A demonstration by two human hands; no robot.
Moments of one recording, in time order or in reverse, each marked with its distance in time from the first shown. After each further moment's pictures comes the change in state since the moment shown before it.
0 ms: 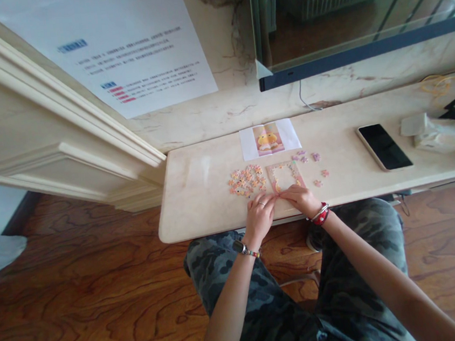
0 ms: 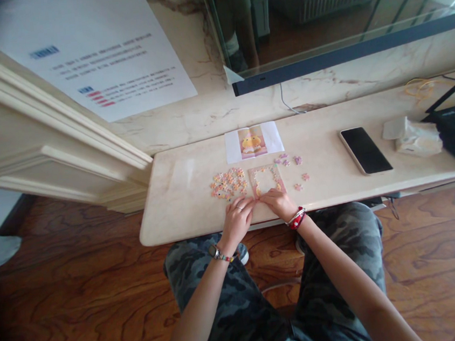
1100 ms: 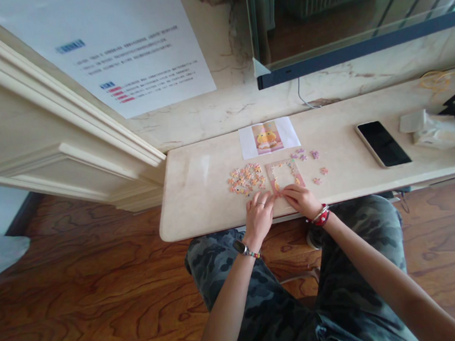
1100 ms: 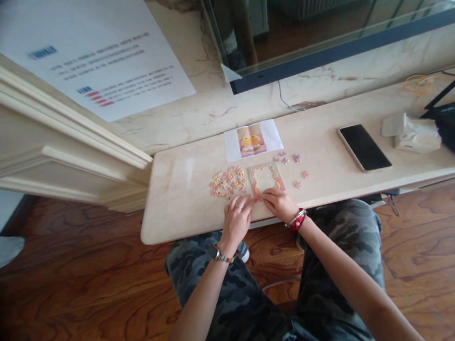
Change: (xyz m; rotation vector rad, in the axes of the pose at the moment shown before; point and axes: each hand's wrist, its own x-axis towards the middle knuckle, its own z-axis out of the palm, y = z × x) left_hand -0.004 0.004 0.002 0.083 -0.028 -0.040; right_hand -0.006 -0.012 -0.001 0.024 0.081 0.085
